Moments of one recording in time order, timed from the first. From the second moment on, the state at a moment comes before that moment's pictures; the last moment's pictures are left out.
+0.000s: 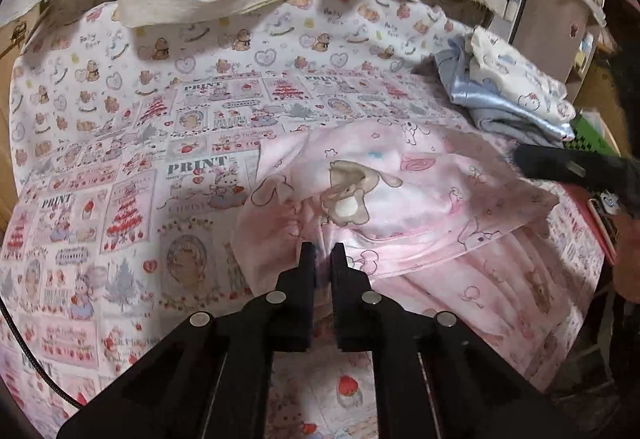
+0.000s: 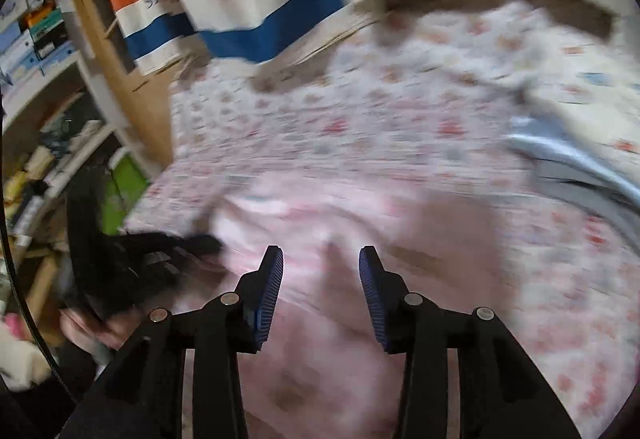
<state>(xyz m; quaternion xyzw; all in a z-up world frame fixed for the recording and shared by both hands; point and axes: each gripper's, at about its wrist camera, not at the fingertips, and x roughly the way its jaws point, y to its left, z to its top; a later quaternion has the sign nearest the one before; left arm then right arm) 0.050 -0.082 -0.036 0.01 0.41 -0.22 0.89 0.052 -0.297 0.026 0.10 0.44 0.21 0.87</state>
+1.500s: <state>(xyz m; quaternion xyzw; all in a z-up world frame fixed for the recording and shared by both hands) 0.054 -0.048 0.013 -0.01 0.38 -0.20 0.90 0.079 -0.381 0.041 0.16 0.39 0.12 0.90</state>
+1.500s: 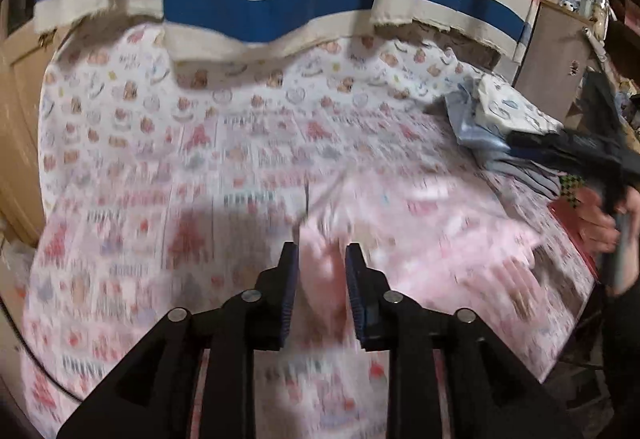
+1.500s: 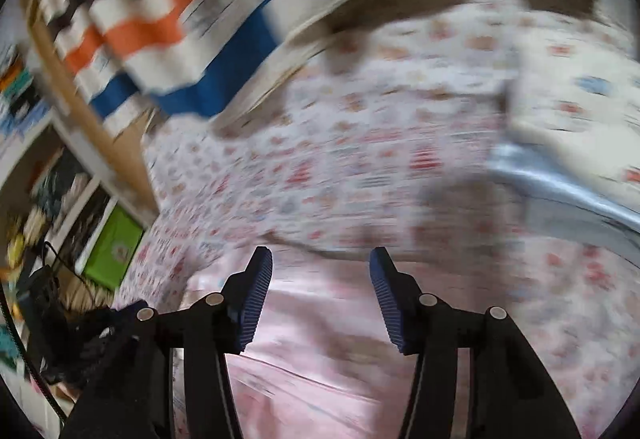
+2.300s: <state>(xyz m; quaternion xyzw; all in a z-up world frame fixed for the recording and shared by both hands) 0.178 -0.081 -0.041 -0.02 0.48 -0.21 0.85 0.108 -0.420 -0.044 0.20 0.44 0.11 0.87</state>
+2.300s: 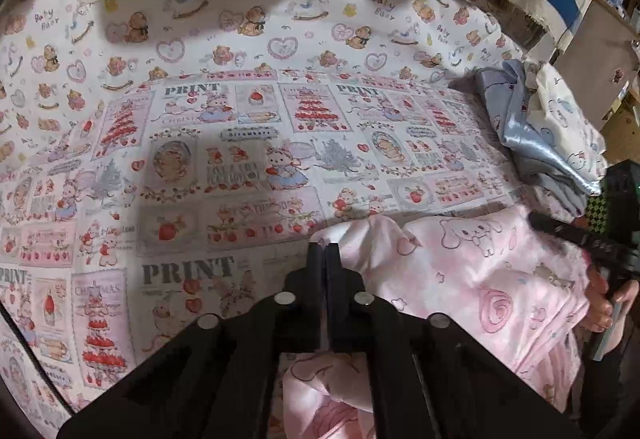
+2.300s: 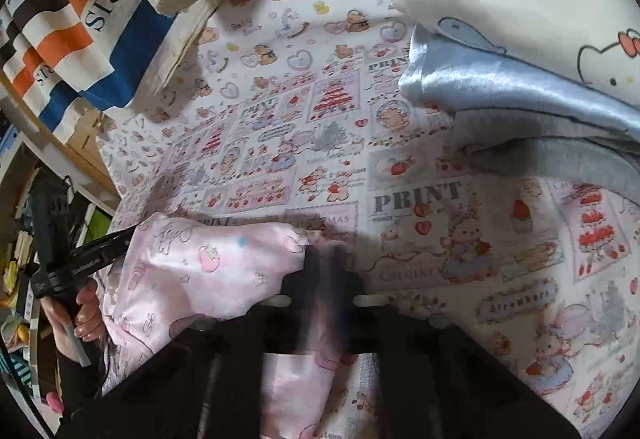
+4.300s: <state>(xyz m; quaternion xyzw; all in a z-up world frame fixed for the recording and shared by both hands) 0.049 -0.096 -0.042 0.08 0.40 -0.16 0.90 -0.001 -0.365 -0.031 -0.01 0.41 0.02 0.91</state>
